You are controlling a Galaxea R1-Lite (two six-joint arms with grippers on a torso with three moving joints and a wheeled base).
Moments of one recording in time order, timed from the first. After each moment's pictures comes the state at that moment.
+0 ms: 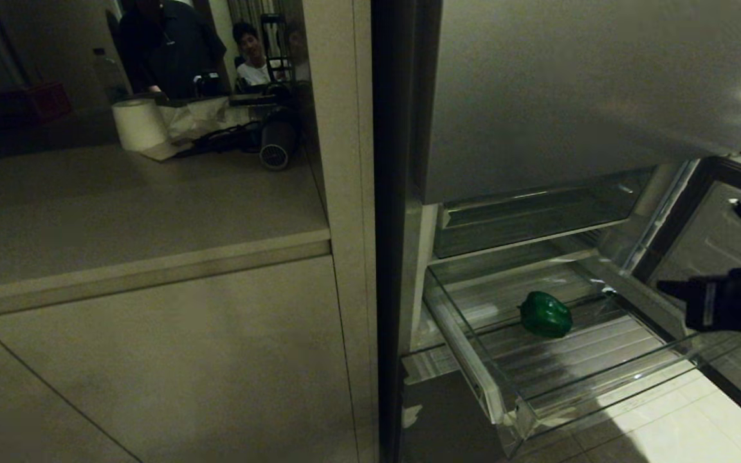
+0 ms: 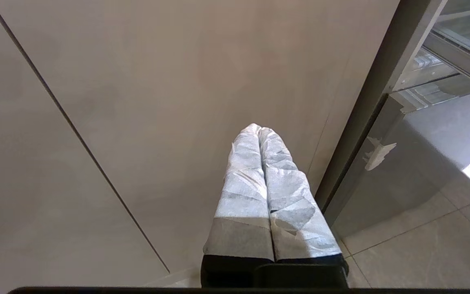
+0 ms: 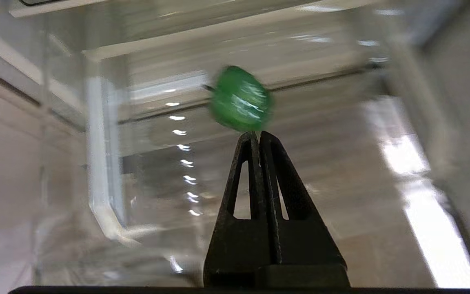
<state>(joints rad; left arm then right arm) -0.01 0.00 -0.04 0.10 0.00 0.00 0.01 1.34 -0.75 -0.16 0.07 0.02</state>
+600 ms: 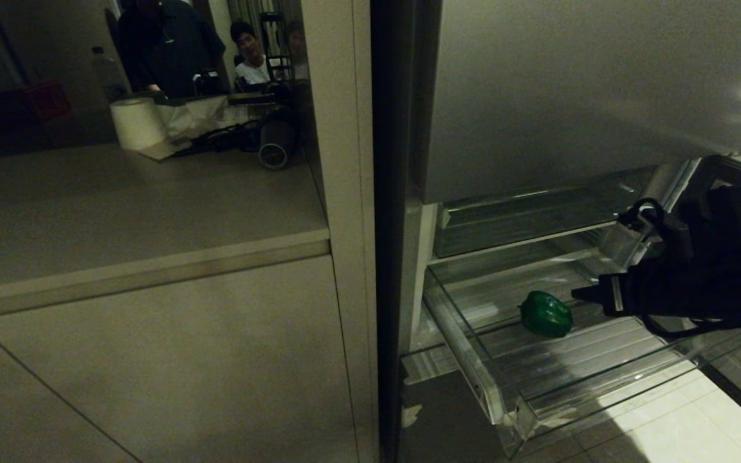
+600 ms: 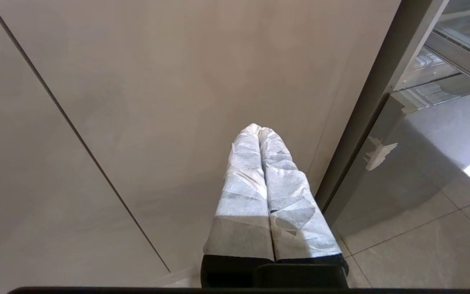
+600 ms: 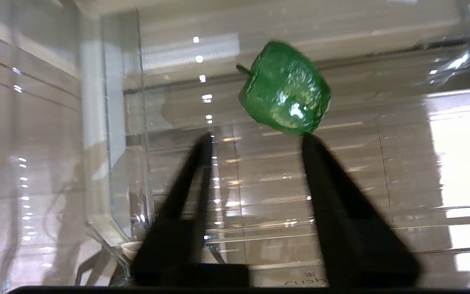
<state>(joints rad) -0.01 0.00 -0.04 0.10 0.00 0.00 0.07 1.65 -0.93 -0.09 0.13 0.00</state>
